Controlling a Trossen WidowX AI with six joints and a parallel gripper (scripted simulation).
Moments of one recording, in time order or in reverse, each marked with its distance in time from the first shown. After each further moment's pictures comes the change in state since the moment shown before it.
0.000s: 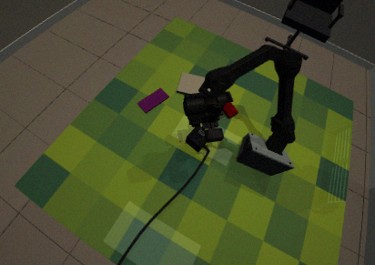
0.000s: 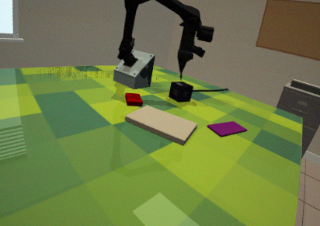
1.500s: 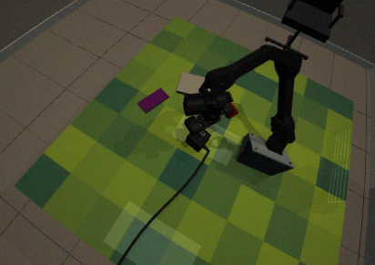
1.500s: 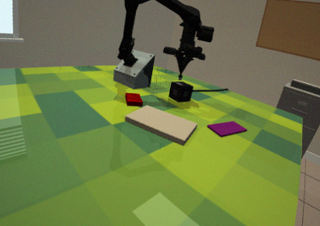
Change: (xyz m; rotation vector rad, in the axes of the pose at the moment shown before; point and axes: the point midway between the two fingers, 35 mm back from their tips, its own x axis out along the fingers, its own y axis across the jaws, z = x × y) arm 0.000 0.000 0.000 1.178 0.000 0.000
